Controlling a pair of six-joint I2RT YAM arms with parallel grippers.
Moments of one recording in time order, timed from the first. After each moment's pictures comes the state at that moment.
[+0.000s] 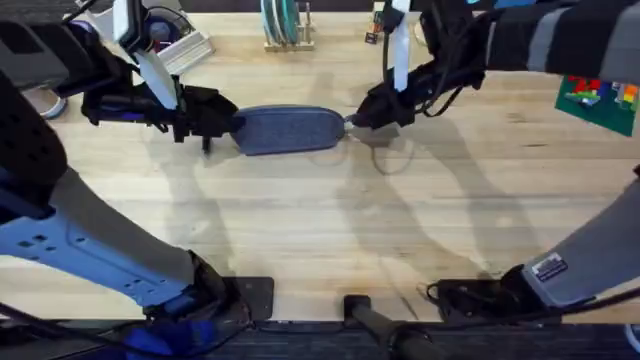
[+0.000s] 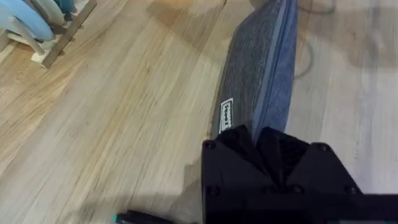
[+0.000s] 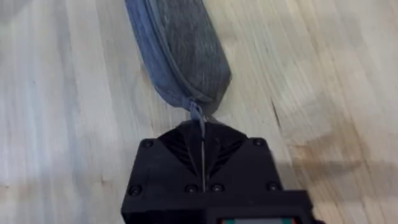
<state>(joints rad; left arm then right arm) 0.45 1.88 1.19 -1.09 1.02 1.72 0.26 1.89 1.23 -0.59 -0.76 -0.84</state>
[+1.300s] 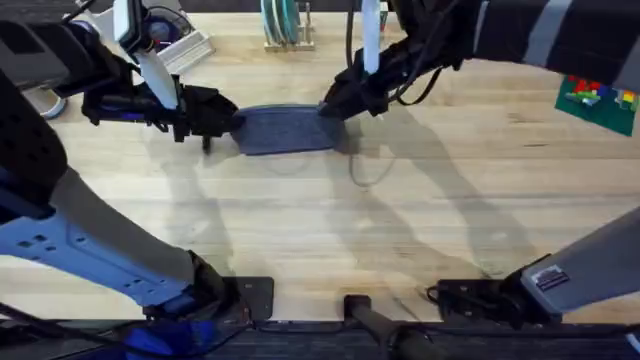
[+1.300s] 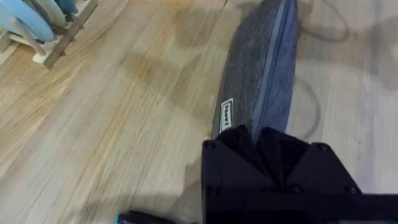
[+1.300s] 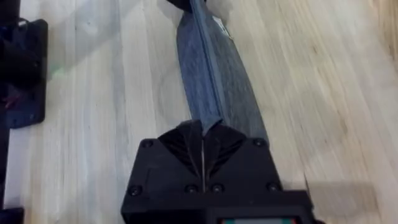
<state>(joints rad) 0.45 1.88 1.19 -1.08 1.02 1.72 0.43 1.82 1.34 -0.61 -0.78 -0.67</state>
